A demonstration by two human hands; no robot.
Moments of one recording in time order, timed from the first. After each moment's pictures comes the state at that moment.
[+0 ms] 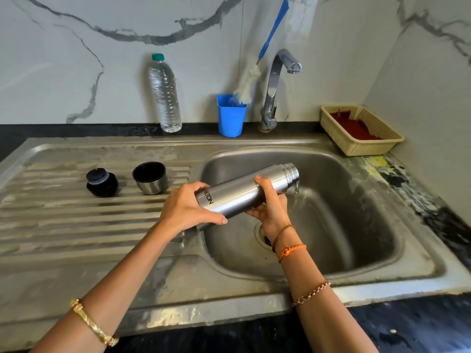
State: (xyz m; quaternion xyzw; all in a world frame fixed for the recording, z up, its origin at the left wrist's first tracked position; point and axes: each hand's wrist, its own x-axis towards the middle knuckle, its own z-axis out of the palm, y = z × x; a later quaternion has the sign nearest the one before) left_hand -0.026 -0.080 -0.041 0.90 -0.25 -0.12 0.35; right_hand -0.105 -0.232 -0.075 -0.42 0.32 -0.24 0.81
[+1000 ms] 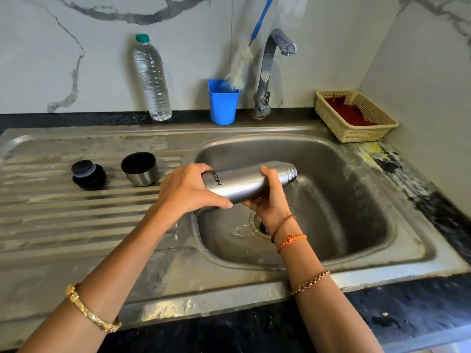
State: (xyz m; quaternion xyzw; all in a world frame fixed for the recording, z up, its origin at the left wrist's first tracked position) left_hand -0.040 -0.095 -0.018 0.92 -0.28 -0.11 0.24; right_hand -0.112 -0.238 -0.088 -0.33 0.34 -0.20 0.86
